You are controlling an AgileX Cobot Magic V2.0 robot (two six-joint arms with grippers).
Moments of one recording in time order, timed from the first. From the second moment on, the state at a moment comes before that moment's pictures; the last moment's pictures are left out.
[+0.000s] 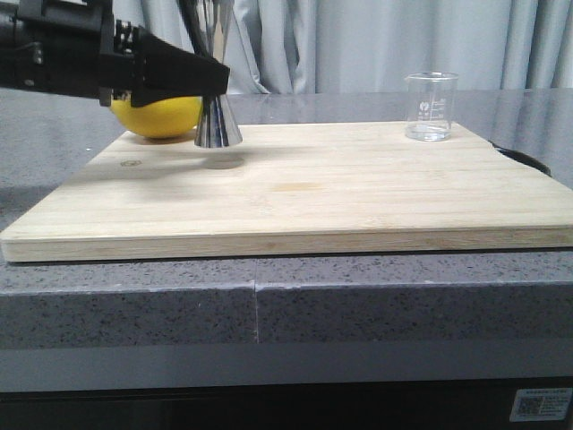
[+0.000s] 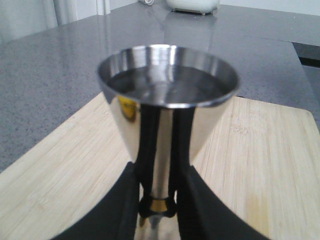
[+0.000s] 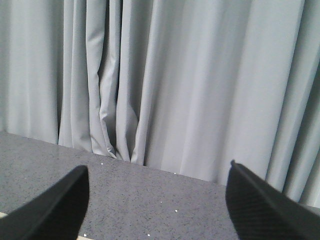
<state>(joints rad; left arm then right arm) -0.18 1.83 -1.05 -1.75 1.14 2.23 0.18 0.81 -0.77 -0.24 -0.11 0.08</state>
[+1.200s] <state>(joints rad) -0.18 1.85 -1.05 -1.71 1.15 2.25 0.18 0.81 -0.77 -0.24 -0.10 0.08</state>
